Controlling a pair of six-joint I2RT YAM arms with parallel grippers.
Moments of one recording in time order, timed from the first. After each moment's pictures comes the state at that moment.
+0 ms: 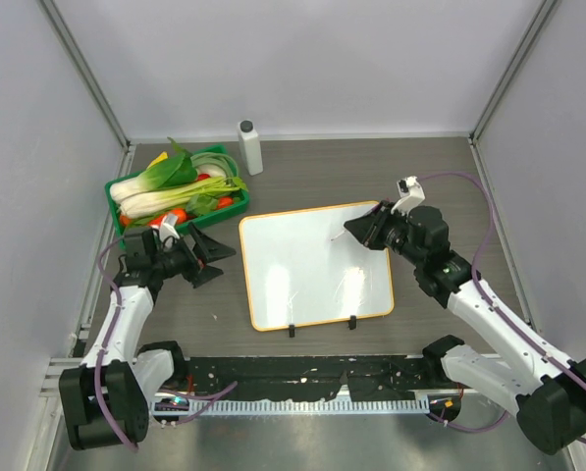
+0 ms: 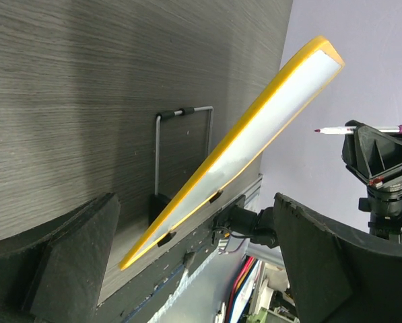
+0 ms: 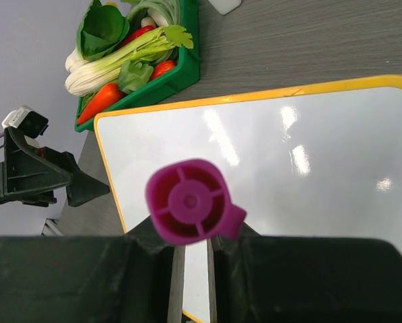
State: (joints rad) left arm 0.13 0.96 0.51 -0.28 0.85 -0.77; right arm 0.45 0.92 0.68 -0.02 -0.17 0.66
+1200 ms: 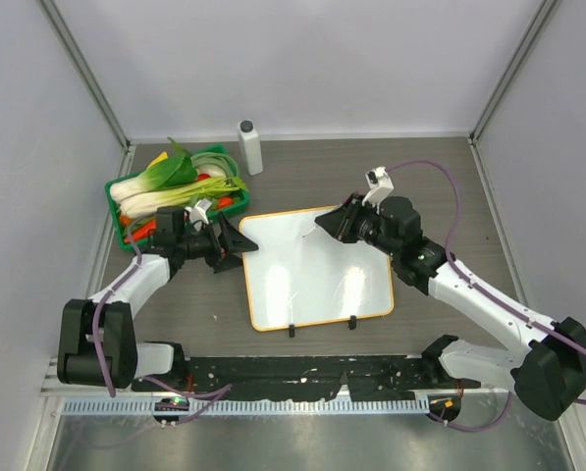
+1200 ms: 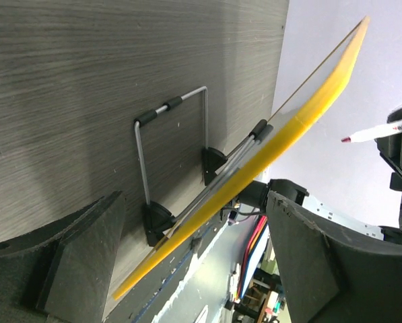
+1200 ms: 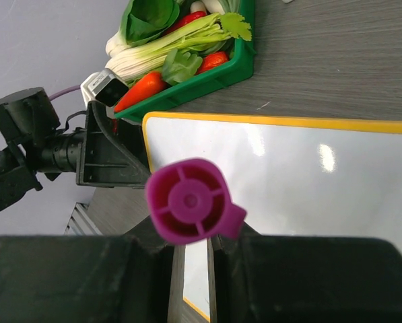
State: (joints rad) left arm -0.08 1.28 0.64 -0.11 0.87 -0.75; right arm 0.61 1.10 0.78 0.09 -0.13 0.71
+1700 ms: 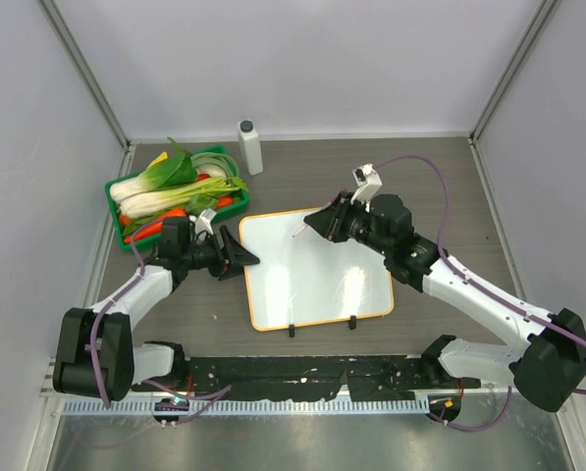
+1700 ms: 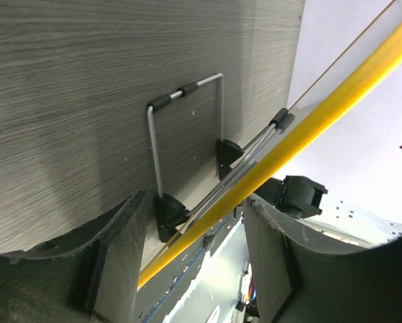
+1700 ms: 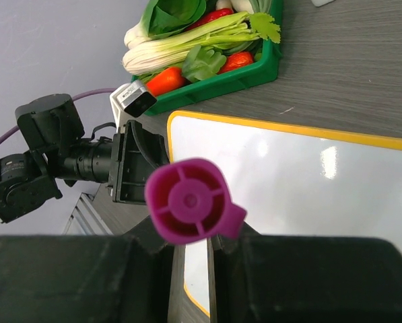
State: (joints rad) left arm -0.13 1.25 0.56 -0.04 0.82 -0.77; right arm 0.68 1.14 0.84 0.10 -0.12 0.69
